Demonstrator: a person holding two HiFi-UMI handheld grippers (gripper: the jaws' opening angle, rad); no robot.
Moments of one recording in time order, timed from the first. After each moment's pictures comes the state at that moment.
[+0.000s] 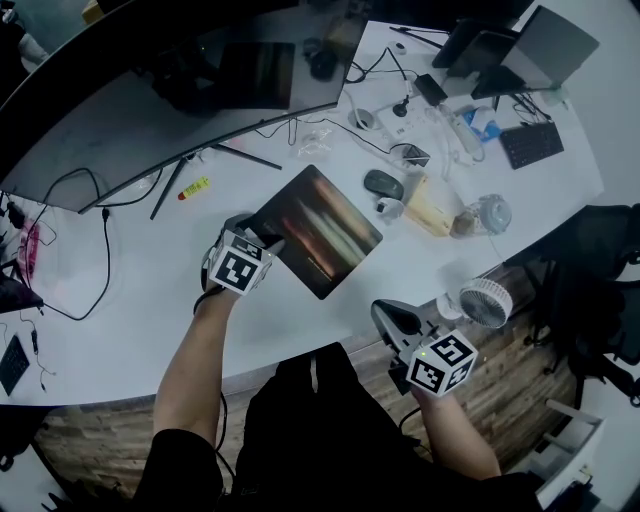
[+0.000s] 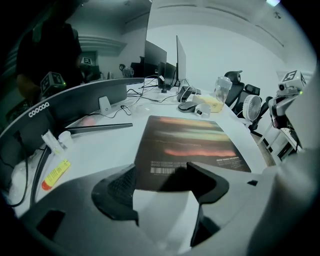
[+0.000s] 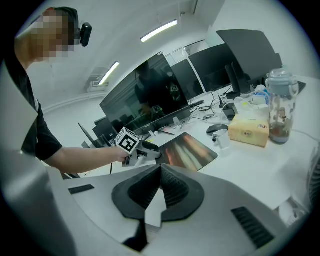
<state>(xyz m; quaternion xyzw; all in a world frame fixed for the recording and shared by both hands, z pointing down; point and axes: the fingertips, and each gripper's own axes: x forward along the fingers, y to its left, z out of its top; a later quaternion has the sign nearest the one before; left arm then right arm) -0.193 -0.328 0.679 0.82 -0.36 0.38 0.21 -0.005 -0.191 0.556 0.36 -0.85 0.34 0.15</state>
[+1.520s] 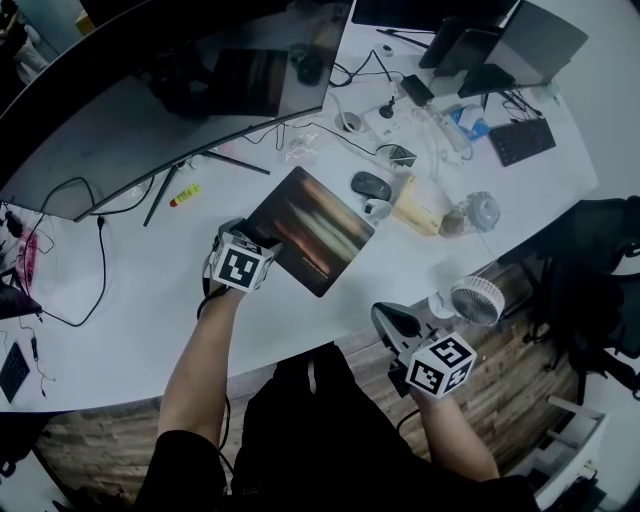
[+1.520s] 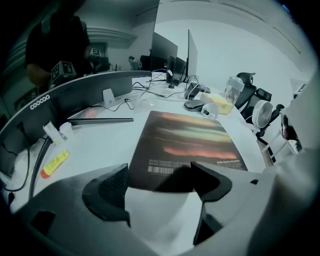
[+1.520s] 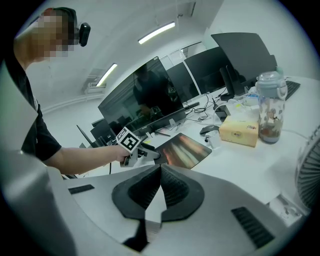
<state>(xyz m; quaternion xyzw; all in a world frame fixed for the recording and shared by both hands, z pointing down) -0.184 -0.328 0.685 0.79 -0.39 0.40 0.26 0.017 -0.185 0.553 0.38 -0.85 0.34 0.15</state>
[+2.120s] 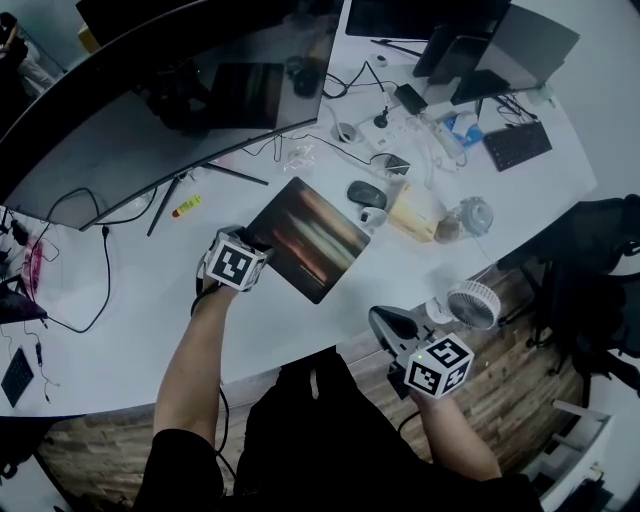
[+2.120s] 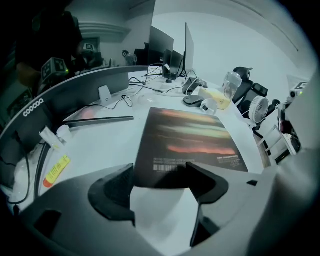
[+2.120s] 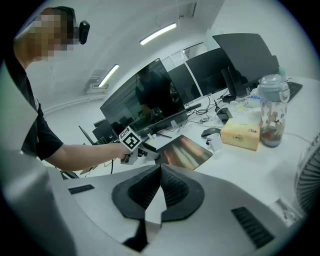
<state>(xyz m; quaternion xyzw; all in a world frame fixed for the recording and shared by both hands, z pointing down) -0.193 -0.329 0.684 0.78 -0.36 0.43 0.26 0.020 -0.187 0.546 0.37 -0.85 0.34 0.15</state>
